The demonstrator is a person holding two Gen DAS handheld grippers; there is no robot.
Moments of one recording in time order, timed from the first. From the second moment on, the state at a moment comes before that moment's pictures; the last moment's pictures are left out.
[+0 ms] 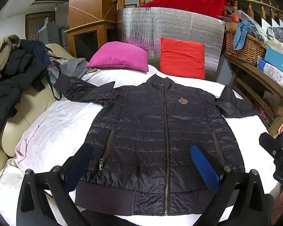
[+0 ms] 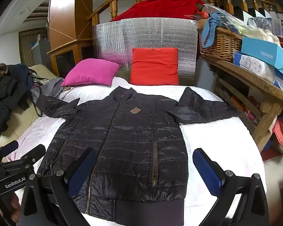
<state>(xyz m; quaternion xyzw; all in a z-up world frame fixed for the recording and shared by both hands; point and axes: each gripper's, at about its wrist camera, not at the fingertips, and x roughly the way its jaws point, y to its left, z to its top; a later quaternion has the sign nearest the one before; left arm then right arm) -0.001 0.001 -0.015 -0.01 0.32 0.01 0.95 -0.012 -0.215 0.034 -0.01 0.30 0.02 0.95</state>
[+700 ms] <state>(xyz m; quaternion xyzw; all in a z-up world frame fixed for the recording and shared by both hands) 0.000 -0.001 -0.014 0.00 0.33 0.01 0.95 -0.012 -0.216 0.032 -0.01 0.30 0.02 0.95</state>
